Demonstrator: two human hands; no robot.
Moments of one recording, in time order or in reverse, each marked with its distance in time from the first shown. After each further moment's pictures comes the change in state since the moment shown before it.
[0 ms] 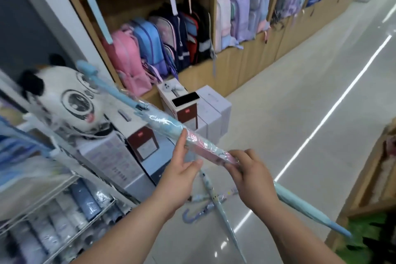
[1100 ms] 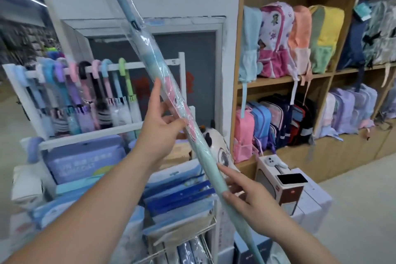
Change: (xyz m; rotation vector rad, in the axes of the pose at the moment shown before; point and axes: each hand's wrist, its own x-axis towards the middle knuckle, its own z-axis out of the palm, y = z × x) left_hand -0.123 0.163 -0.451 -0.090 0.570 0.603; right_hand 0.022 -0.405 0.148 0.352 -0.448 -0.484
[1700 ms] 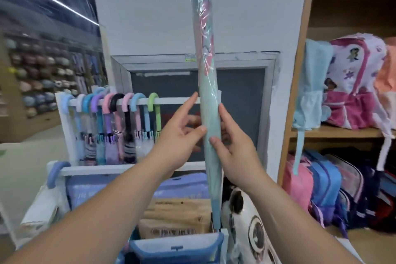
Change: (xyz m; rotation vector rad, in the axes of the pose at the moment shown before) left_hand 0.132 -0.010 0.018 0.230 0.100 0.094; right_hand 0.269 -0.045 -0.035 0.239 0.104 -0.475
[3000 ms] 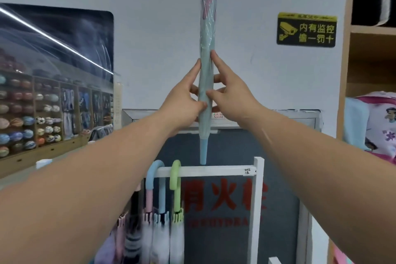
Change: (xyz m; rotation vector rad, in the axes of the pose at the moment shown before) left_hand 0.251 0.041 -0.139 0.251 0.026 0.289; right_hand 0.313 -0.063 0.059 -0.087 -0.006 -0.159
